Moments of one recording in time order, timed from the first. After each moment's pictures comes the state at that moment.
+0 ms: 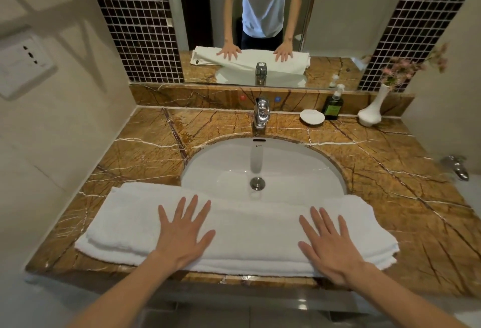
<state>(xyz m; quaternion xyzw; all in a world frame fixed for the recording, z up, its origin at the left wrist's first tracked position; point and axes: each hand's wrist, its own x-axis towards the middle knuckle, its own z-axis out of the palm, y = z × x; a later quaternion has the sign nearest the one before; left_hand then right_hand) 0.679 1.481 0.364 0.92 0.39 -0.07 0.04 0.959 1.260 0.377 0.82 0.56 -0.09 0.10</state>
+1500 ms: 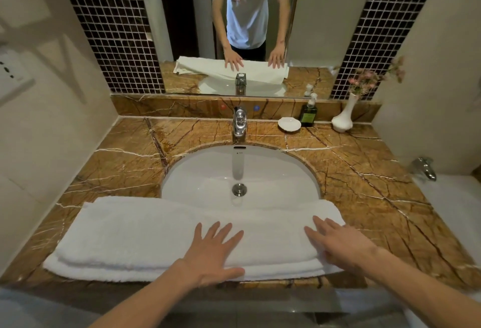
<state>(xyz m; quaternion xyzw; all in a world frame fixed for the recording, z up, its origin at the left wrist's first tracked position) 0.752 1.408 0.390 0.95 0.20 -0.20 0.09 1.007 1.225 0.446 0.74 0.60 -0.14 0.27</state>
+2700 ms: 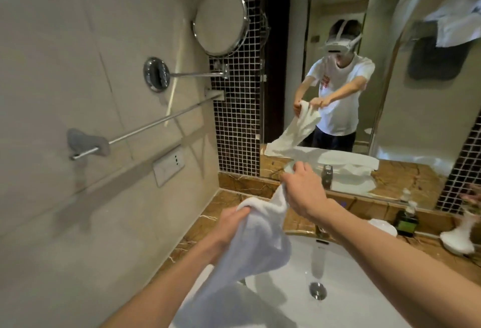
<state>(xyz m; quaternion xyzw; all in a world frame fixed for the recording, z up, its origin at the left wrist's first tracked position) 0.689 1.515 0.636 0.58 0.43 0.33 0.61 0.880 1.503 0.679 0.74 0.66 0.14 -0.09</state>
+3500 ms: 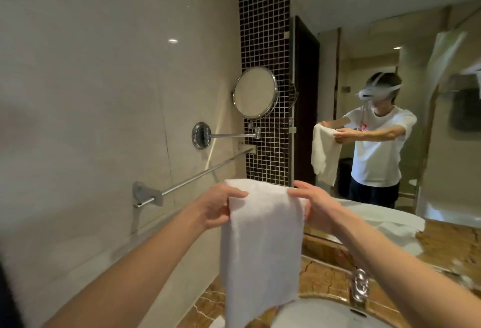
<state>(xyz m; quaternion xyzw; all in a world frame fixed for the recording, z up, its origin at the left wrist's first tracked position) 0.634 1.525 0.821 0.53 0.37 0.37 0.67 0.866 1.519 0.787 0.45 0.42 -0.58 -0.53</state>
